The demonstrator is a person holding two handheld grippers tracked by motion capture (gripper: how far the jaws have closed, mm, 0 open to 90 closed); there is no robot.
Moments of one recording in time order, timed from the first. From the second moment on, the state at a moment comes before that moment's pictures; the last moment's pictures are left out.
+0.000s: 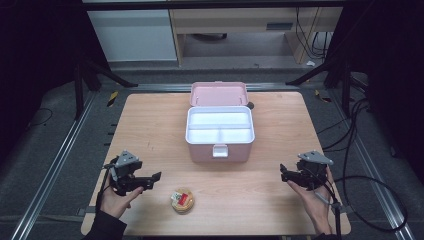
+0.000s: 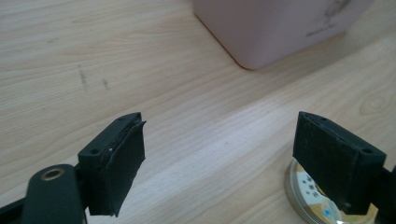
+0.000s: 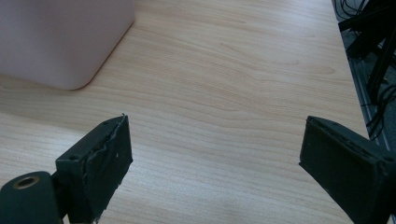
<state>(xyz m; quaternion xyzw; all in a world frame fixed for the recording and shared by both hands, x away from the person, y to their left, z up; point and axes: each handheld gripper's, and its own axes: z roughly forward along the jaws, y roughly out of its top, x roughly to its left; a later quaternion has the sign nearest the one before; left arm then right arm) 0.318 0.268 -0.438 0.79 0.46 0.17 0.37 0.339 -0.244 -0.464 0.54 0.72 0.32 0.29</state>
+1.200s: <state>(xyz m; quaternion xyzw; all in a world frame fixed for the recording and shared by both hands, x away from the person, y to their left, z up) 0.305 0.181 -0.470 0.91 0.33 0.06 0.24 0.343 -0.236 -0.480 0.52 0.76 0.27 0.28</state>
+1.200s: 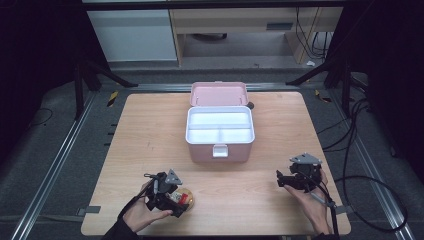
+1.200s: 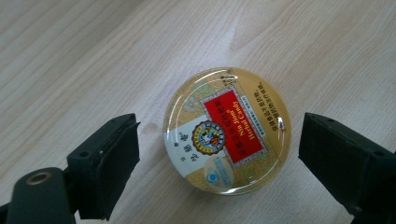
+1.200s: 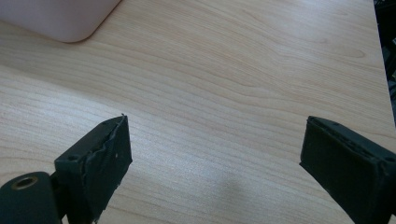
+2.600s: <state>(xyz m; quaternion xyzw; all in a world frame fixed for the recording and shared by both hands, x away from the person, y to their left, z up) 0.358 0.274 -0.468 0.85 0.49 0.08 0.20 0.346 -0.237 -0.486 0.51 0.78 0.26 0.26</state>
